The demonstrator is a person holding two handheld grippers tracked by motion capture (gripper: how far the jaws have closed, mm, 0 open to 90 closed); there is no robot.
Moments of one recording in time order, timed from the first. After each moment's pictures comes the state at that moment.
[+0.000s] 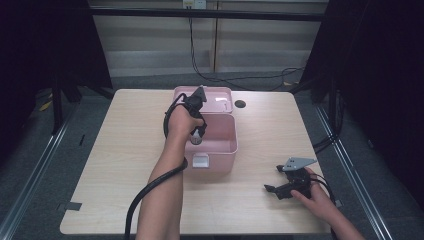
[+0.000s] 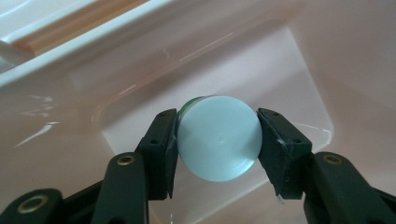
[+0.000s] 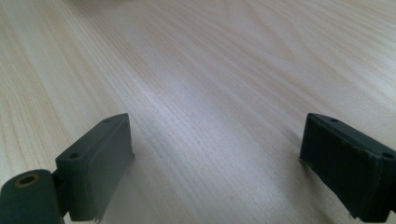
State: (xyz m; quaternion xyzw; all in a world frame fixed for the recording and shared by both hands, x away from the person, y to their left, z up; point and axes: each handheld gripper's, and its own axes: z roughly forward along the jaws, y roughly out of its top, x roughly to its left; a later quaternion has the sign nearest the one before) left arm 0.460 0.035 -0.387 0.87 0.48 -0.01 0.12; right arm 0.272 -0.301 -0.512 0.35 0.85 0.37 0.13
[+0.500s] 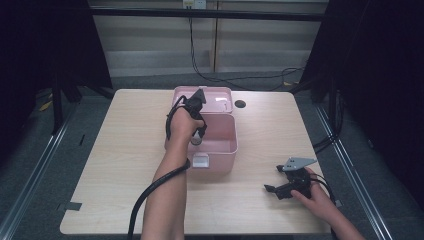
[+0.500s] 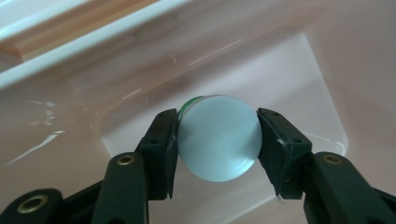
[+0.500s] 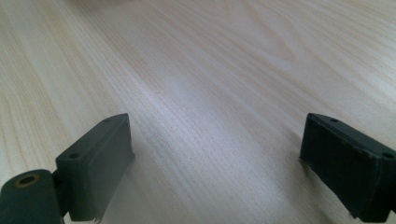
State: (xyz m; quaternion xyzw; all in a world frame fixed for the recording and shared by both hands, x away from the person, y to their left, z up) left arm 0.465 0.033 -0.400 0.86 0.49 -0.01 0.12; right arm 0.272 -0.301 -0.512 0.35 0.85 0.37 0.13
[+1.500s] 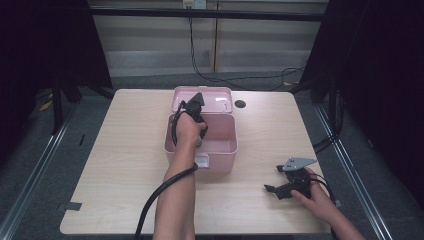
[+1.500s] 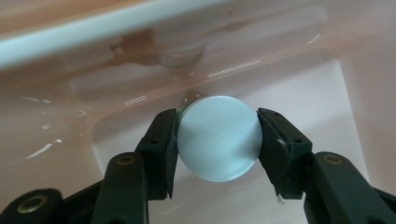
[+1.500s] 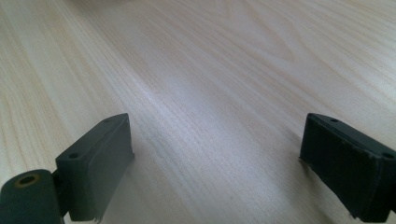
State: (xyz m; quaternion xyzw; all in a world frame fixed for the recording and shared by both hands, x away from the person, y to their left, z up) left arm 0.471 0.028 -0.425 0.82 0.56 0.01 0.13; right arm 0.272 -0.301 -0.512 0.35 0.85 0.37 0.13
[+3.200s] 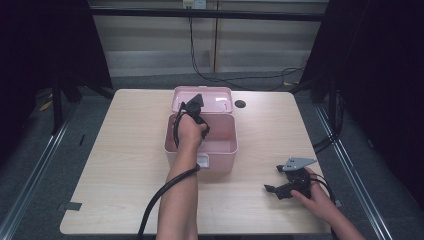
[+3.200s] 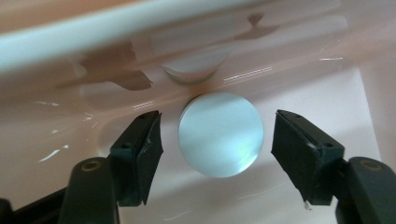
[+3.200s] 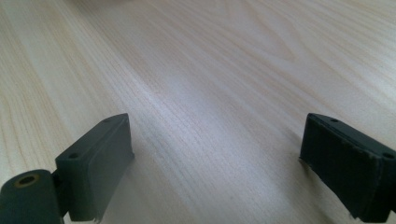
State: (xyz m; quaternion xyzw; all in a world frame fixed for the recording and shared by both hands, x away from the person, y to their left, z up) left arm 0.471 0.029 -0.430 0.82 0.56 0.03 0.12; right arm 0.272 -0.301 -0.512 0.35 0.85 0.37 0.13
